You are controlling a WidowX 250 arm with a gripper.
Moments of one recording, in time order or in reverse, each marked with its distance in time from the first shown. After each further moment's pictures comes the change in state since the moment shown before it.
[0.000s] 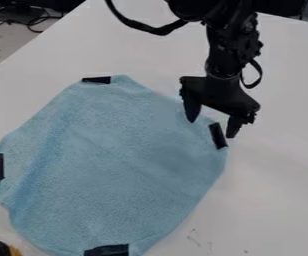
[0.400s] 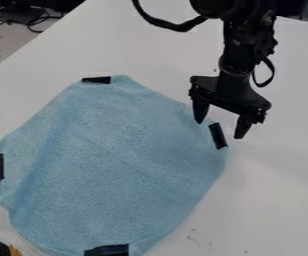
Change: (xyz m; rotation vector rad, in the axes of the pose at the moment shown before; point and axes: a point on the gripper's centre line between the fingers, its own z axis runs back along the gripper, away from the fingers) arm 0.006 -0.011 -0.007 -0.001 0.054 0.043
